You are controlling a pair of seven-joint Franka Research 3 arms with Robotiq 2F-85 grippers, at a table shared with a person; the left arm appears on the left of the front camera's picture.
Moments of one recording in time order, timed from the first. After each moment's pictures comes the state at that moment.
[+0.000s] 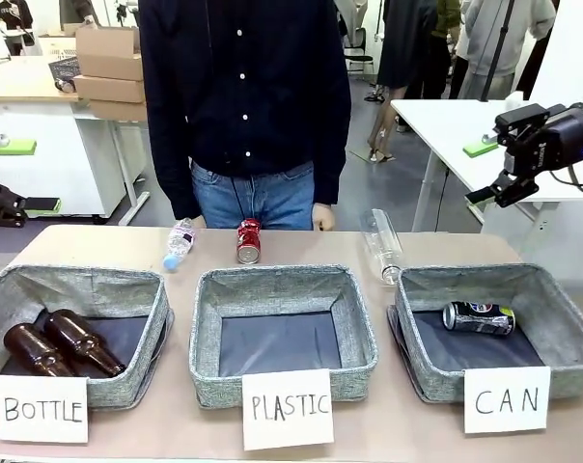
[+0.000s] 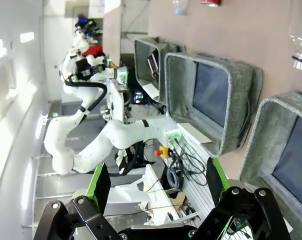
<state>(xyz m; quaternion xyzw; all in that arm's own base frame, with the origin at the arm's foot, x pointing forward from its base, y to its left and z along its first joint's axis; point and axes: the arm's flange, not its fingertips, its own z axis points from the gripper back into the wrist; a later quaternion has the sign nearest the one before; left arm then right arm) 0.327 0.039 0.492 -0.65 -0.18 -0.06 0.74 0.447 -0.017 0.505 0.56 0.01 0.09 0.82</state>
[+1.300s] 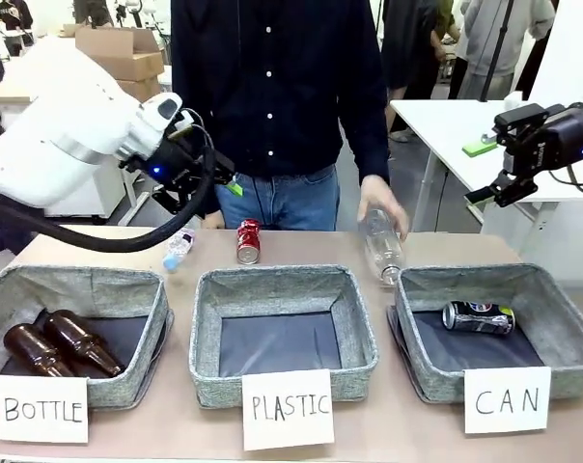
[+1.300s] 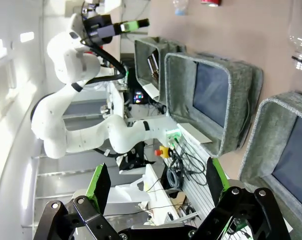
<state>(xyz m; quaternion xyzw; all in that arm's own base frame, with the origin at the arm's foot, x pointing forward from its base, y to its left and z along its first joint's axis) 0.504 -0.201 0.467 -0.32 -0.16 -0.03 0.94 0.448 -0.017 0.505 0.56 0.01 0.09 0.82</state>
